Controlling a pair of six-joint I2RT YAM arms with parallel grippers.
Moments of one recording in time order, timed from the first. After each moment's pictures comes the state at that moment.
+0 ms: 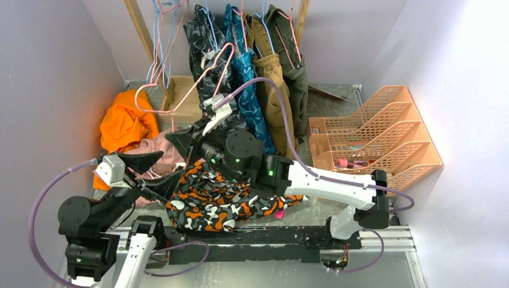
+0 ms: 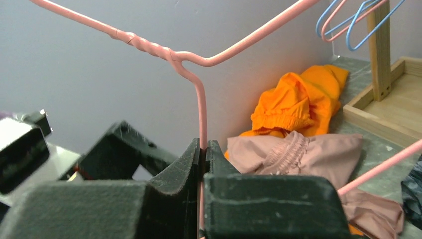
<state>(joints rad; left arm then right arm) -0.10 0.20 0.91 -0.48 0.58 -0.32 1.39 1.56 1.60 0.13 0.43 0.41</state>
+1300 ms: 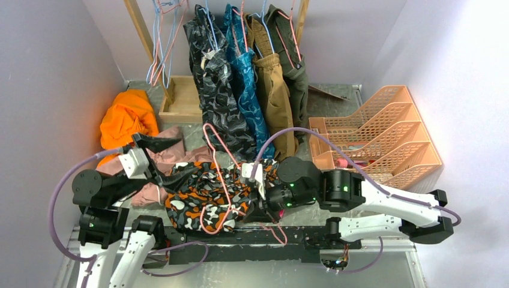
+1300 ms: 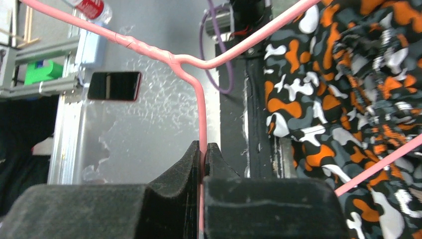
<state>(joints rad) -0.14 0.39 0.83 -0.19 0.82 -0.08 1.38 0.98 1.18 -0.66 -0.28 0.16</state>
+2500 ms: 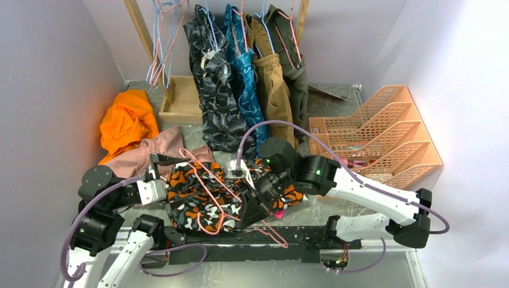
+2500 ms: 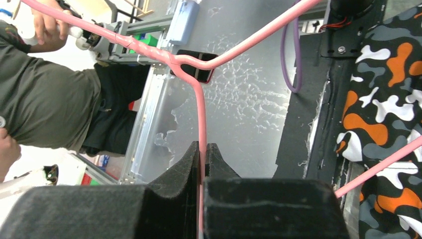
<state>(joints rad) -0.29 0.34 0.87 -0.58 0.92 0.43 1.17 1.15 1.18 -0.60 -0.89 0.15</state>
